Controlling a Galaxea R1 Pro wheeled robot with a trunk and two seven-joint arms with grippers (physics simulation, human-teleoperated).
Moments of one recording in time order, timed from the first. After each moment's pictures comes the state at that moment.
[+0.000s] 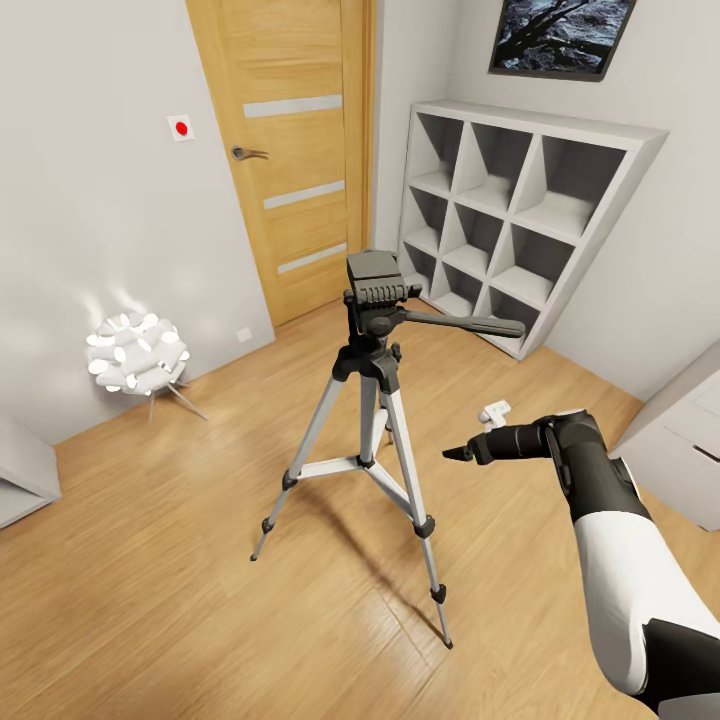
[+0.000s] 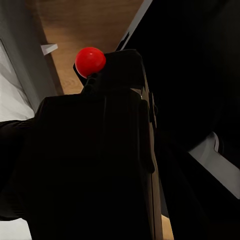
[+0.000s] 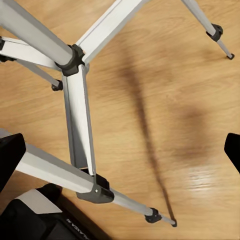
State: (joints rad) left arm -0.19 -0.01 0.12 -0.02 0.45 -0.04 0.11; right arm -0.93 -0.08 -0.26 -0.95 0.67 0.67 1.19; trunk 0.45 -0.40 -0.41
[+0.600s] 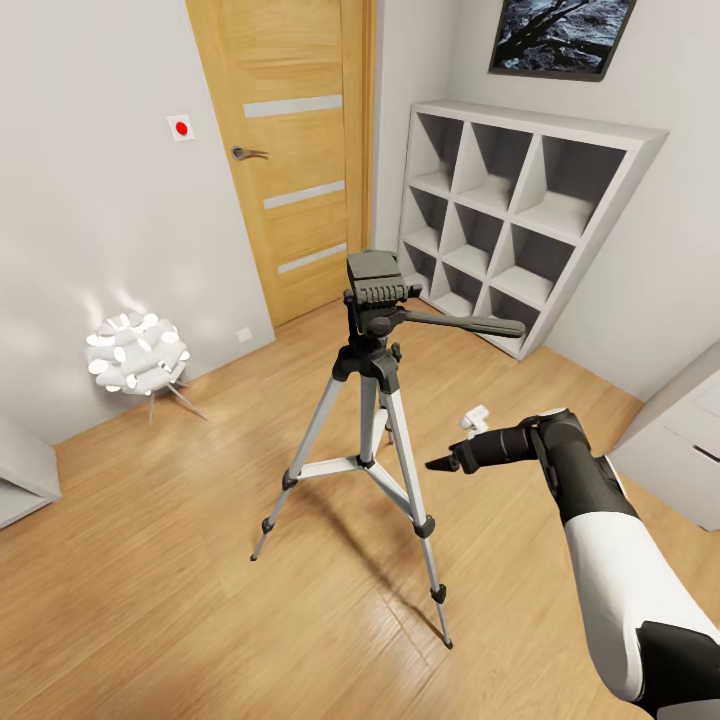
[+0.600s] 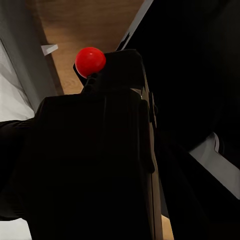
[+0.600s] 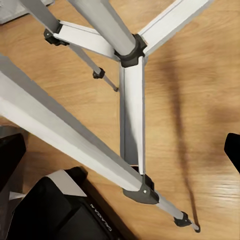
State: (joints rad) left arm -0.19 -0.01 0.12 -0.02 0.45 -0.04 0.11; right arm -0.93 -0.07 -0.18 -0.94 0.66 0.67 1.33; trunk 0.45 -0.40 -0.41
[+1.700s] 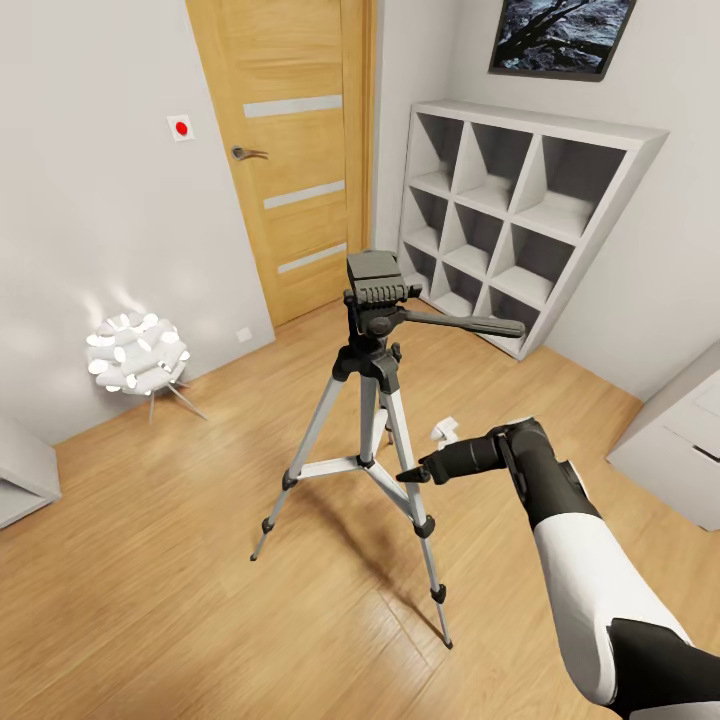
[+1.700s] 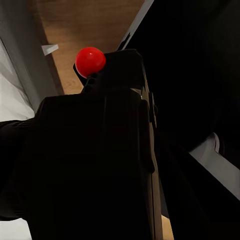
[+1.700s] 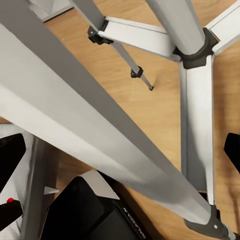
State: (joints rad) left arm -0.19 -0.01 0.12 -0.02 0.45 -0.04 0.12; right arm -0.93 0.02 -0.17 -0.87 0.66 0.67 1.34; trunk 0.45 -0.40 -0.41
